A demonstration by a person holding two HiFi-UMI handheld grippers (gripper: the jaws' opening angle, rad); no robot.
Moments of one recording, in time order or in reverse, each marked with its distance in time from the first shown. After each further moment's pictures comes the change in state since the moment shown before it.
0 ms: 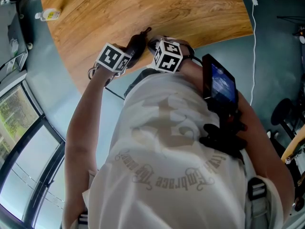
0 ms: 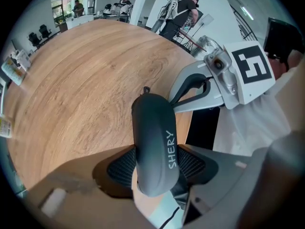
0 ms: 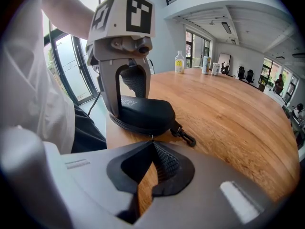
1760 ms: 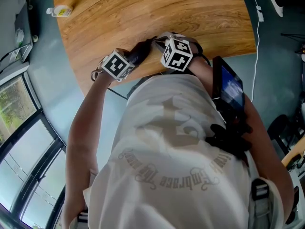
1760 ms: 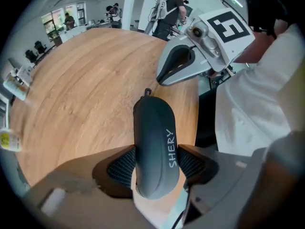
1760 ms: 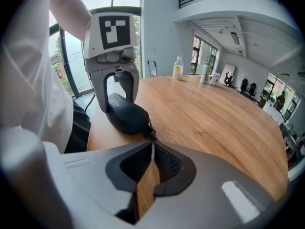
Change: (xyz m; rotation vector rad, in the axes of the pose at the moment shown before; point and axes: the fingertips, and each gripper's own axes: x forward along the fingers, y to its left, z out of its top) left arm -0.007 0.019 -0.001 0.100 -0.017 0.072; right arm -0.015 -0.058 0.017 -0.133 -0.015 -0.032
